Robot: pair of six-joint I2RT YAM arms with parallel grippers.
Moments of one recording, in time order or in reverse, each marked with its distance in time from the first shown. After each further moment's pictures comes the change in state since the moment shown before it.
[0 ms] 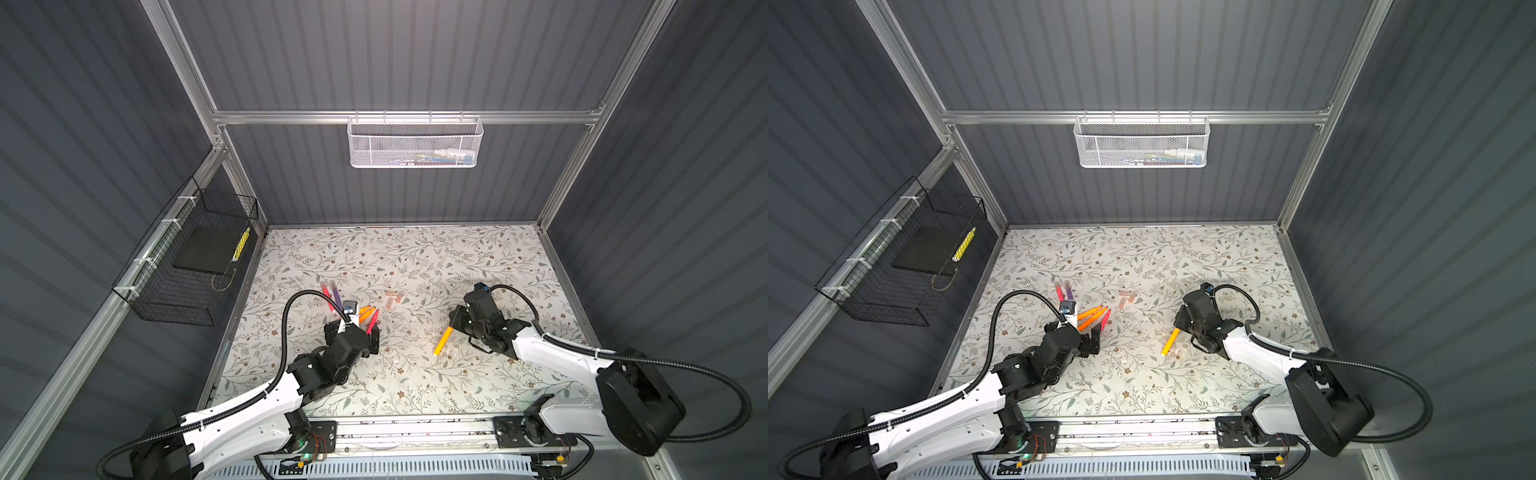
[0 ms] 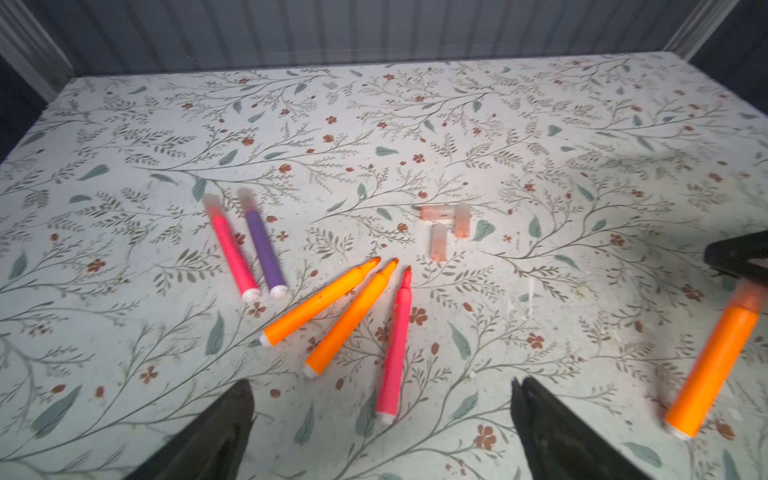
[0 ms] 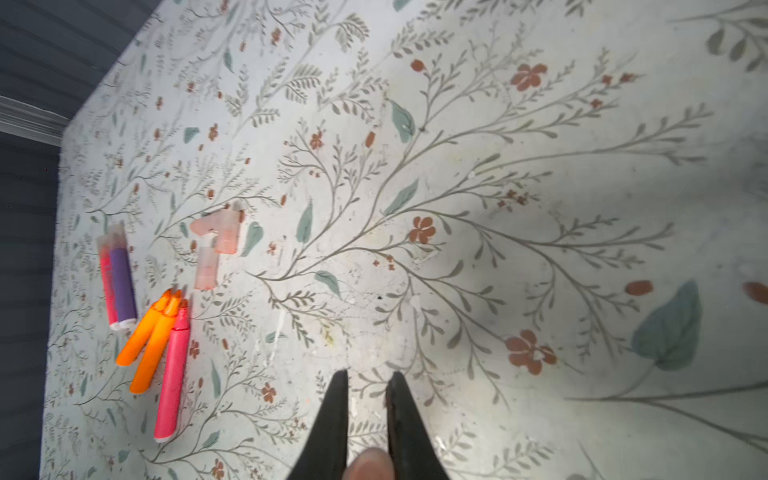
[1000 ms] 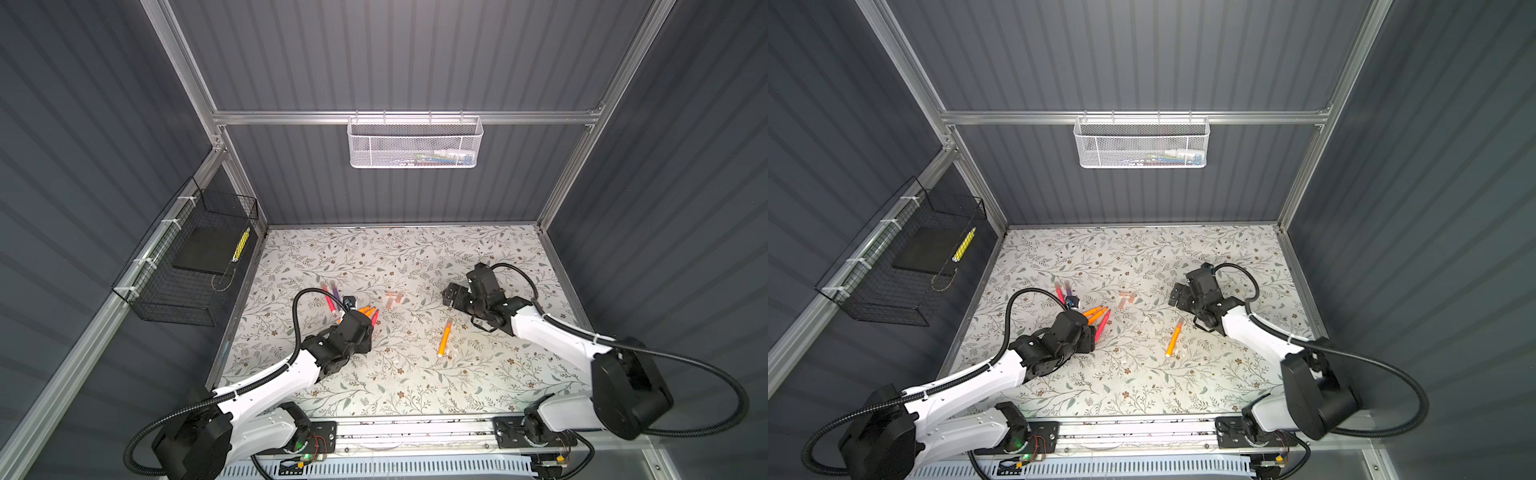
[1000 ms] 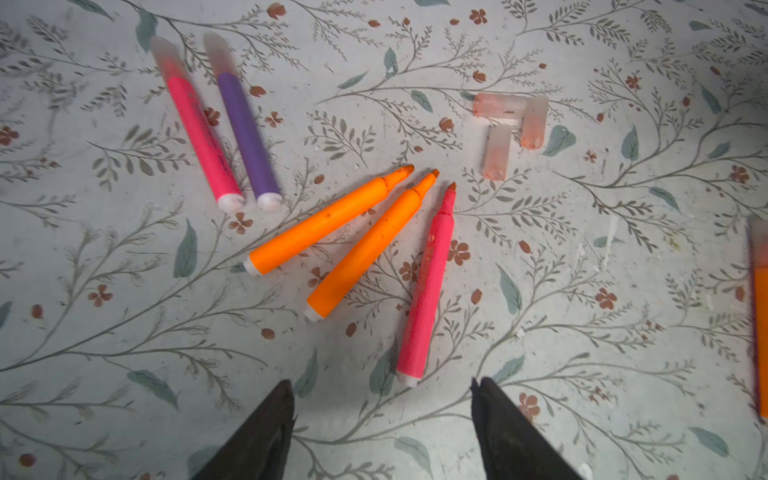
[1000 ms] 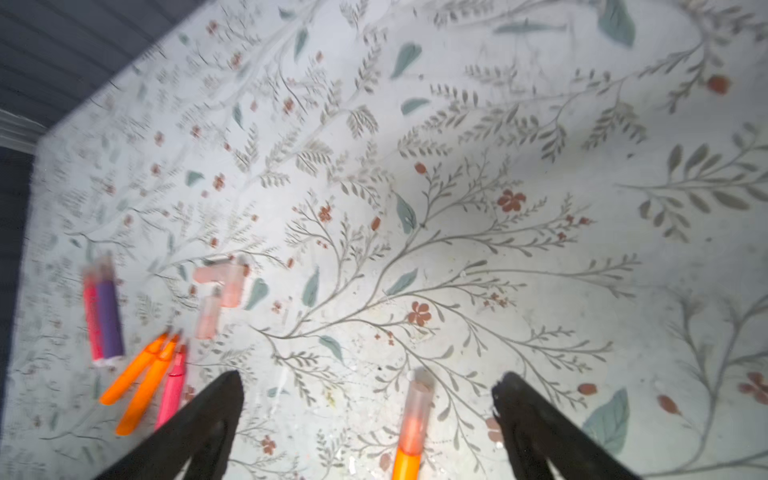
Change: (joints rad) left arm 0.183 0.217 0.081 -0.123 0.294 -0.083; right arm -0.086 0.008 0.188 -0.130 0.013 -0.154
